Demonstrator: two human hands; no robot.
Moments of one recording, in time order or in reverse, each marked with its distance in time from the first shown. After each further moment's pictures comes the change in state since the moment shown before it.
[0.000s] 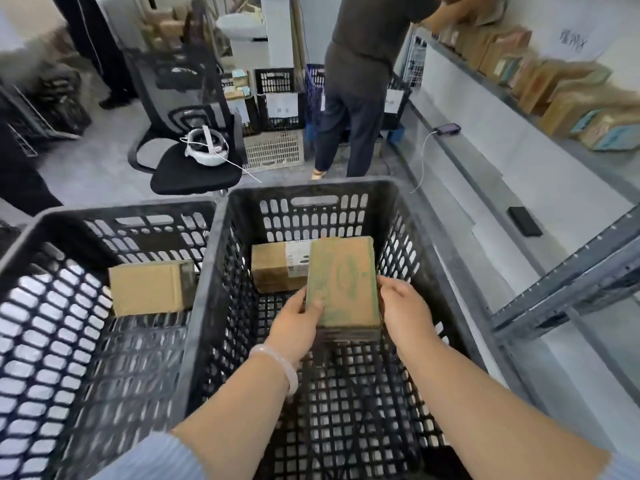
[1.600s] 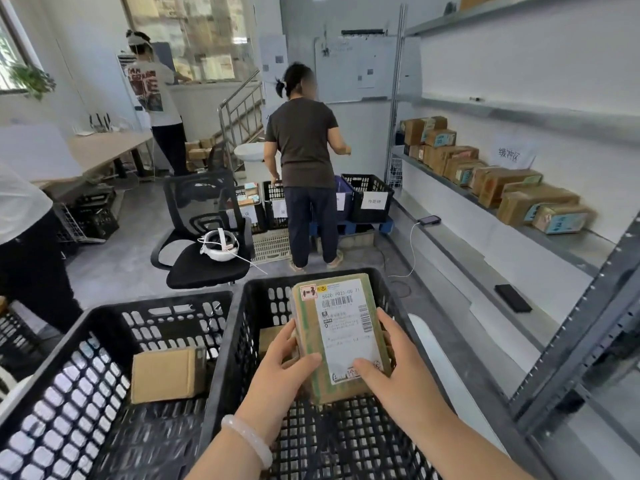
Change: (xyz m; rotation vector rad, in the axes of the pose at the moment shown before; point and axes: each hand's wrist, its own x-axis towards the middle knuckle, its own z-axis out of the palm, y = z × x) left_hand -0.074 0.054 -0.035 -0.285 -0.132 0.349; right_hand -0.084 -0.038 -0.040 -0.148 -0.085 -0.536
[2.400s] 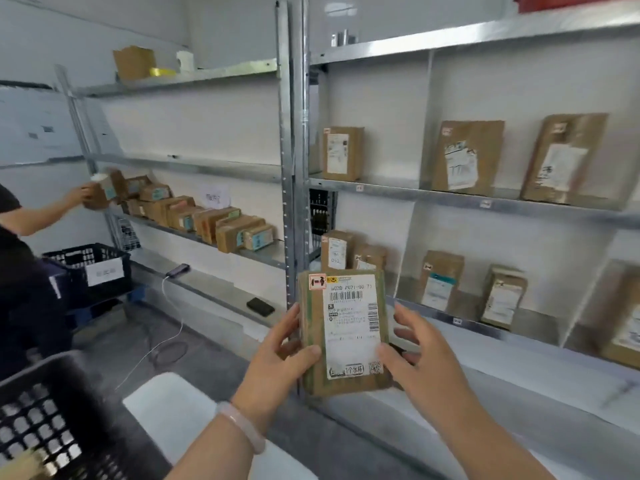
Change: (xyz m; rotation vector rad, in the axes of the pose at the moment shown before) left_hand -0.102 0.011 0.350 0.040 -0.918 0.150; right_hand -0.282 0.024 -0.284 -0.190 0.930 0.325
